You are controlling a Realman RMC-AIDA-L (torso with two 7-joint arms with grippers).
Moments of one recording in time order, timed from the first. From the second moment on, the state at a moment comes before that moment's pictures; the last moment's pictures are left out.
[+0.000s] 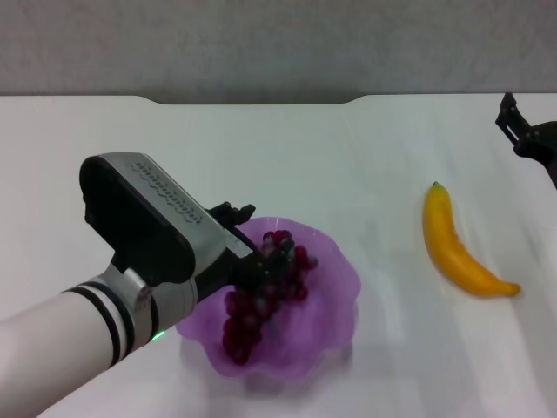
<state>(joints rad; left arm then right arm) -0.08 -2.02 2.09 1.58 -0.44 -0.35 0.42 0.52 2.02 -2.11 -0.36 0.90 -0.89 -0.01</state>
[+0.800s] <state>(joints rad) -0.13 -2.03 1.92 1.44 -0.51 -0.11 0.38 0.52 2.02 -2.11 -0.37 0.90 -0.89 -0.01</state>
